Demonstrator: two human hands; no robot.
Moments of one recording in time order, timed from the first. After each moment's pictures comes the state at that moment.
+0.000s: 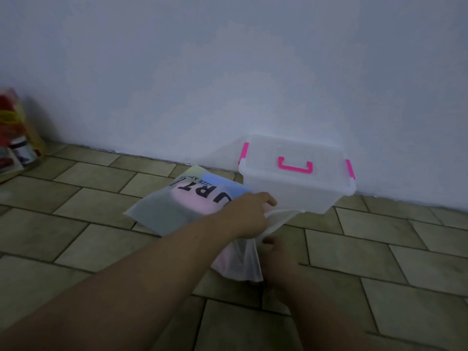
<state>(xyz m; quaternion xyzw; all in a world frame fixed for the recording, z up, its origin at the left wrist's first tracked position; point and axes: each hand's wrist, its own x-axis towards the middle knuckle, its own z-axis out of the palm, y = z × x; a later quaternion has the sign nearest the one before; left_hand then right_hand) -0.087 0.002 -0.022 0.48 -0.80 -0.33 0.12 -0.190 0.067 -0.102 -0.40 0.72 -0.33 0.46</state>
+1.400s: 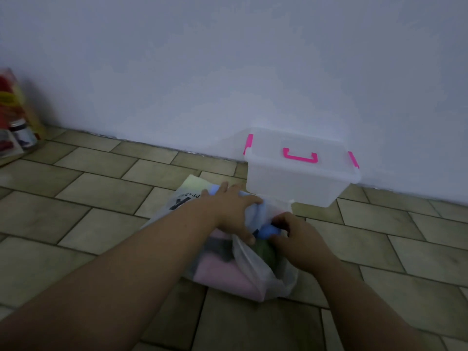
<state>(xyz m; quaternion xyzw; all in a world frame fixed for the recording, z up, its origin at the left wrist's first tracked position) -0.049 -0.013 -0.053 0.48 -0.86 -0.14 -0.10 -0.232 0.066 -0.082 -0.66 0.68 -0.21 0.23</state>
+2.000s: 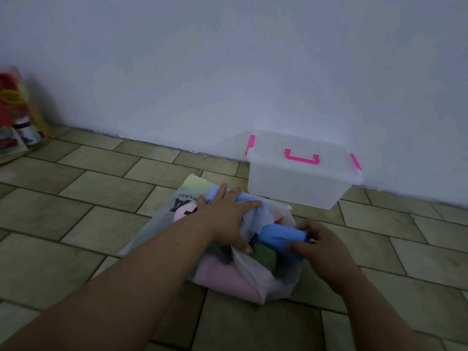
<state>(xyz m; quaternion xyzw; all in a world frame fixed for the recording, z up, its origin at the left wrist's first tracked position) -0.040 0.000 -0.075 0.49 -0.86 -0.13 -0.04 -0.260 0.095 -0.080 -0.57 0.67 -0.34 0.33</state>
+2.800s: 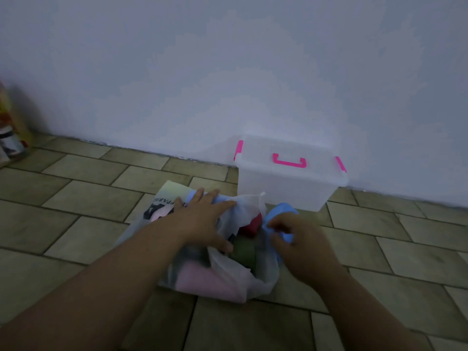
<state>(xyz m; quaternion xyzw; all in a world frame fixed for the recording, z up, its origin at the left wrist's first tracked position) -0.018 -0.006 -0.070 0.52 -0.85 -0.12 -0.05 -0.235 0.091 -0.056 -0.72 0.62 -0.30 0.09</state>
